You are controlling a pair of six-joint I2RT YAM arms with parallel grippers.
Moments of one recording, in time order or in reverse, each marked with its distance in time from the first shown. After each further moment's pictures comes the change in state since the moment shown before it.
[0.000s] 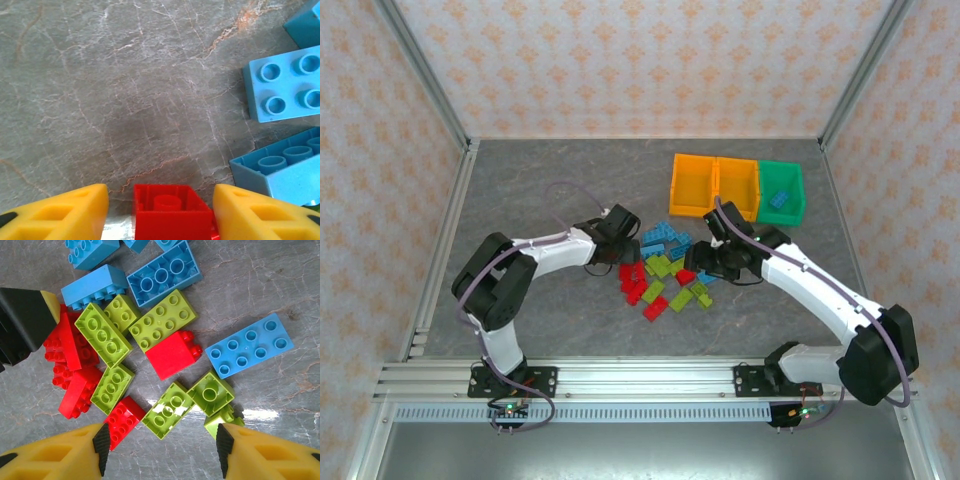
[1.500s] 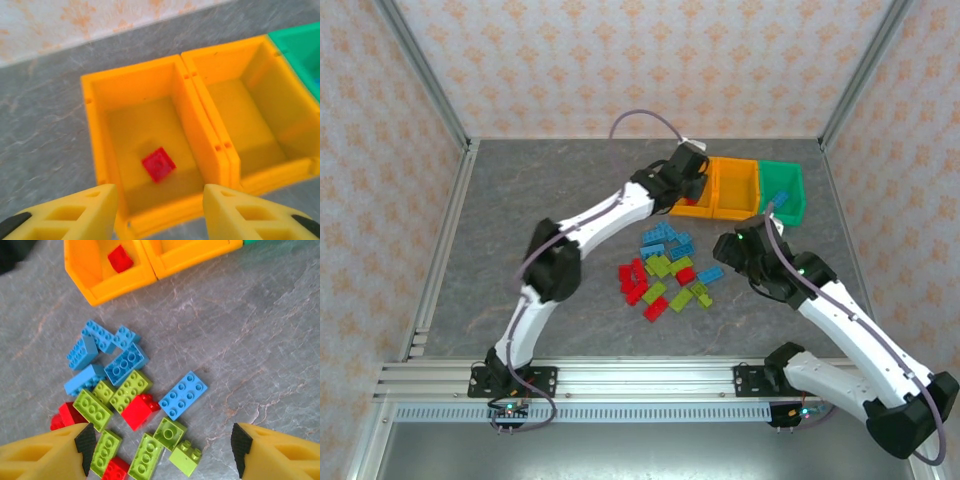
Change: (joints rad) left arm -0.129 0.353 0.923 -0.142 -0.180 0.338; right arm 0.000 -0.315 -0.059 -0.039 0.344 0.174
